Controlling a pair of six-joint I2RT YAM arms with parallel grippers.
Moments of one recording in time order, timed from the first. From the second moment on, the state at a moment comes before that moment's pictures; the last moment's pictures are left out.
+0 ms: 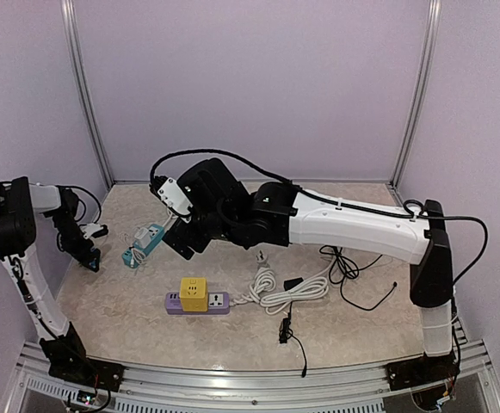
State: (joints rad) left arm 0.31 1.94 1.29 -0.89 0.02 0.83; right arm 1.24 2.09 2.04 -0.48 0.39 -0.17
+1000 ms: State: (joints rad) left arm 0.30 1.96 1.34 -0.88 0.02 1.24; right arm 1.24 2.15 2.12 -0.54 0.38 -0.18
